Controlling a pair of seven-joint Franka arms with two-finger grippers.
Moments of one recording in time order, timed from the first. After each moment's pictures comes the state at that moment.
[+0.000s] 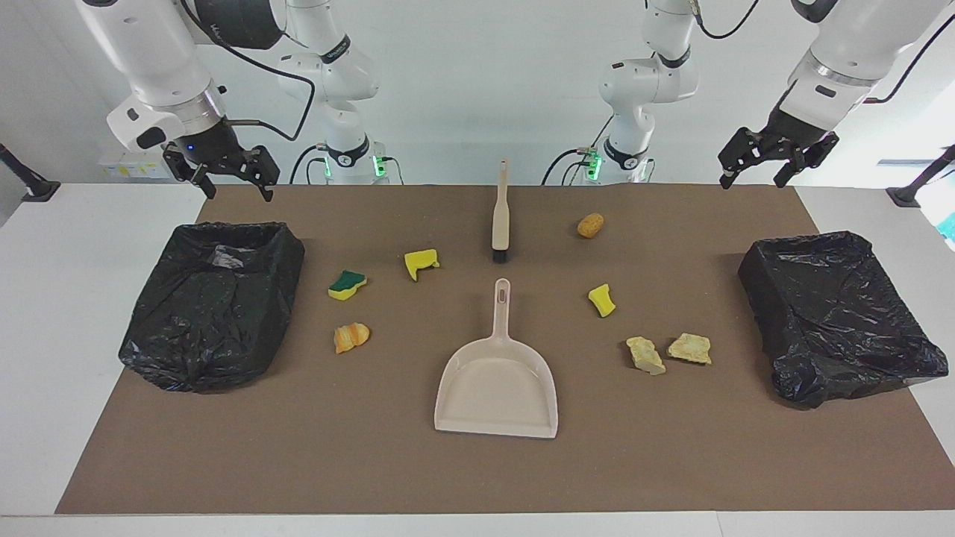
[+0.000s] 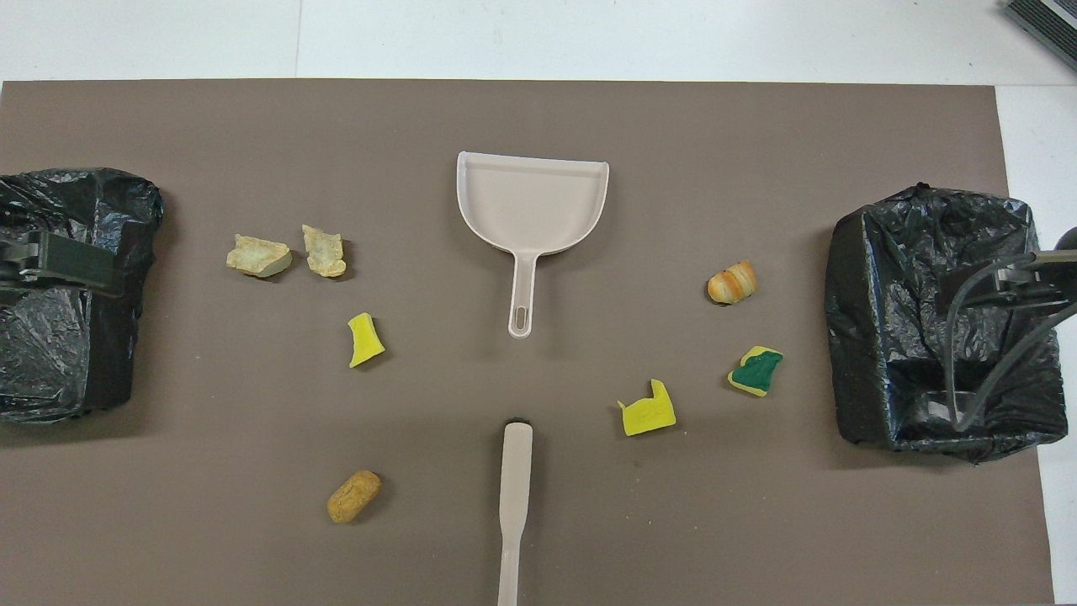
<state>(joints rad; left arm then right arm) 0.03 -0.01 -0.10 -1.48 -0.05 1.45 -0.09 -0.06 -0.02 0.02 -1.60 -0.03 1.51 0.02</state>
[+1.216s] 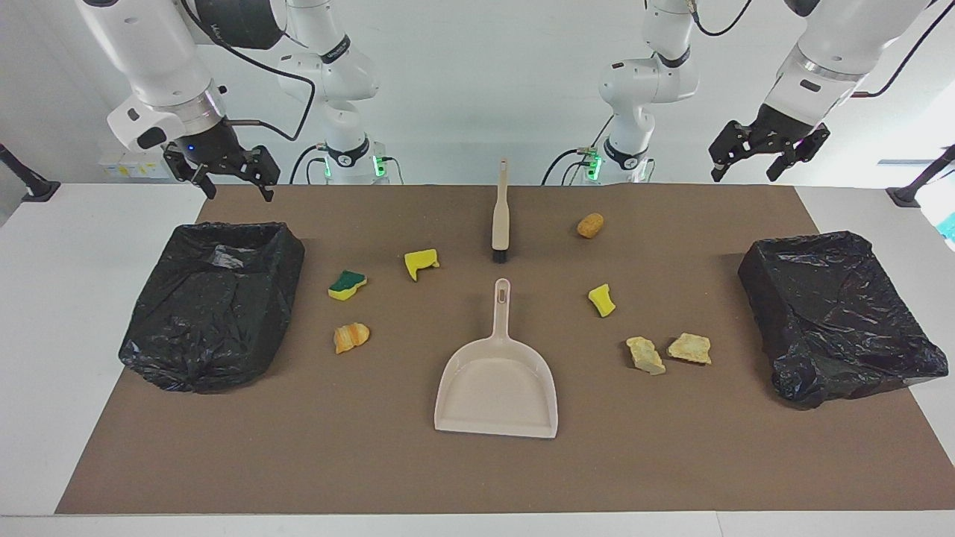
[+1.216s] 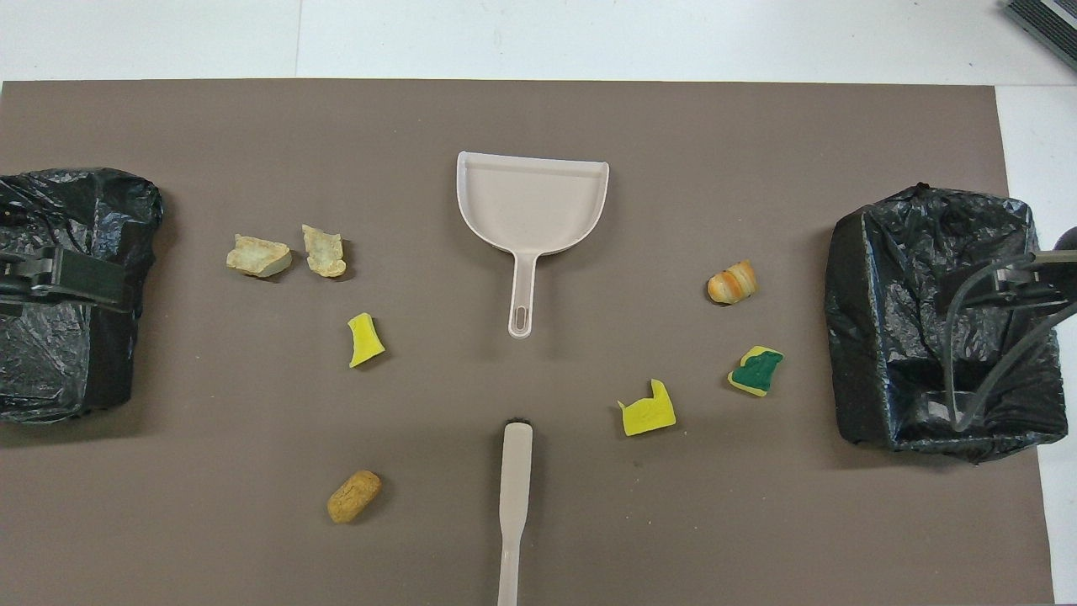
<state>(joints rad) 0.03 -0.02 -0.13 -1.48 -0.03 1.41 -0.08 -0.05 -0.02 0.02 -1.60 -0.03 1.51 0.02</state>
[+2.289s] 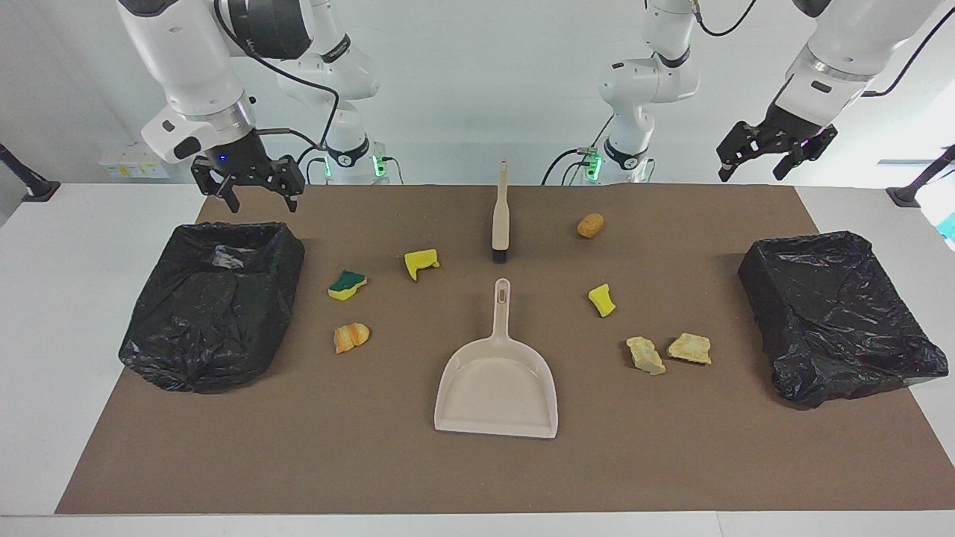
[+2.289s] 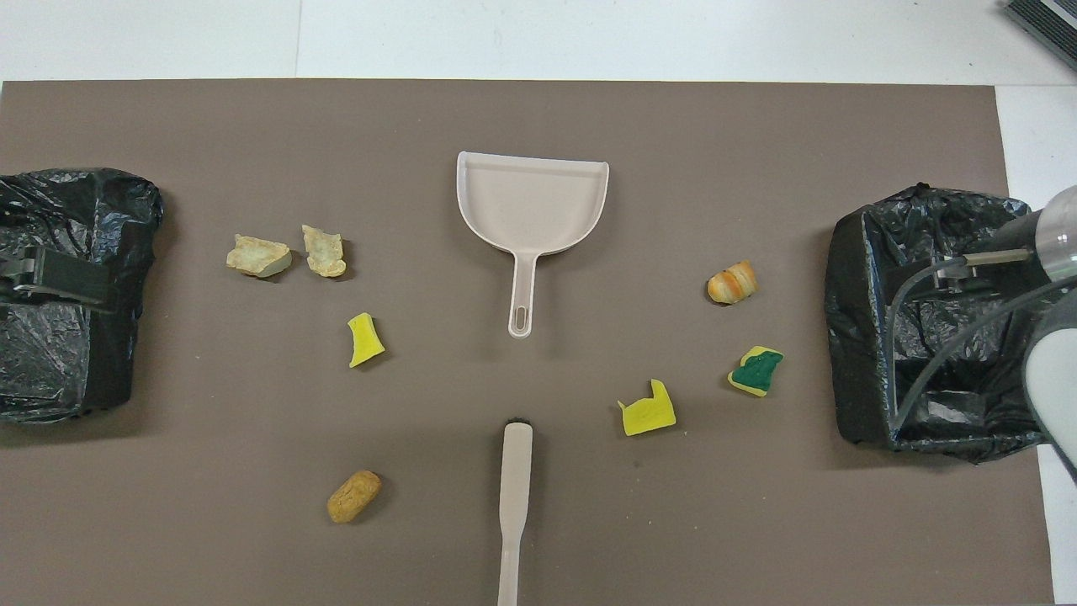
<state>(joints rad) 0.03 -0.02 -0.11 -1.48 -0.03 1.40 -0.08 -0.01 -0.03 0.04 -1.69 -0.02 1.65 0.02</state>
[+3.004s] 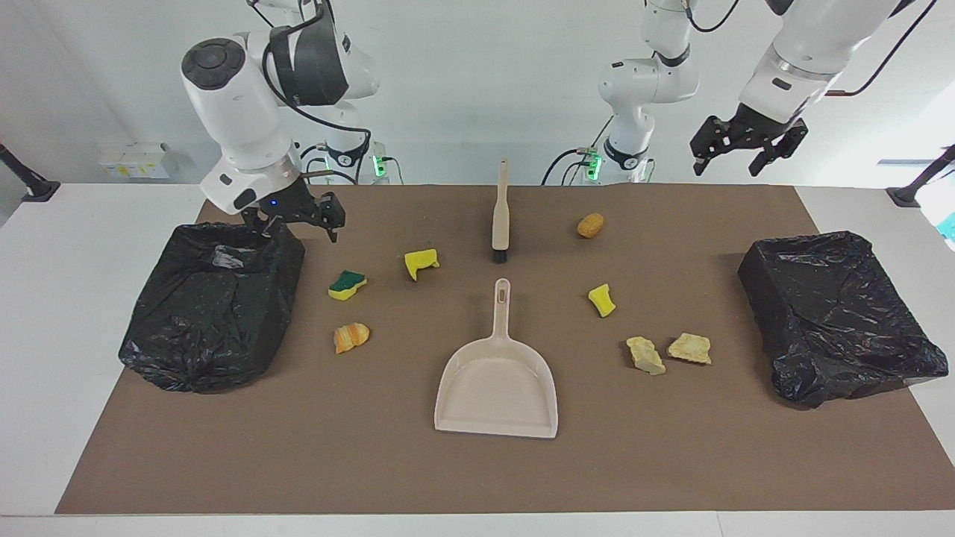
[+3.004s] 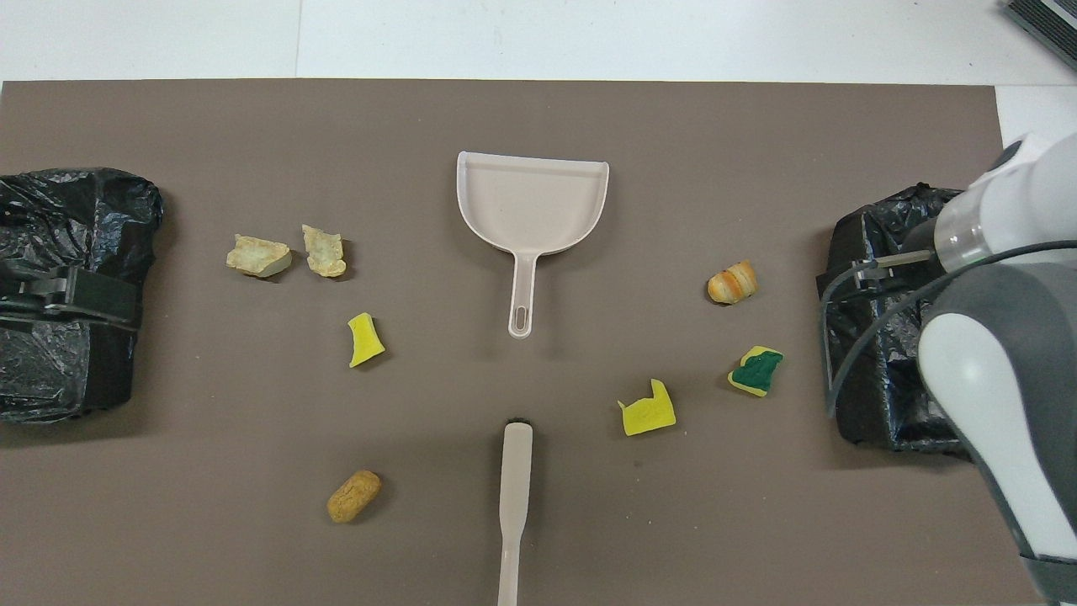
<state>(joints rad) -0.04 -0.08 -0.14 -1.57 -0.03 1.41 -0.08 0.11 0.08 0.05 -1.71 0.01 1.75 0.11</state>
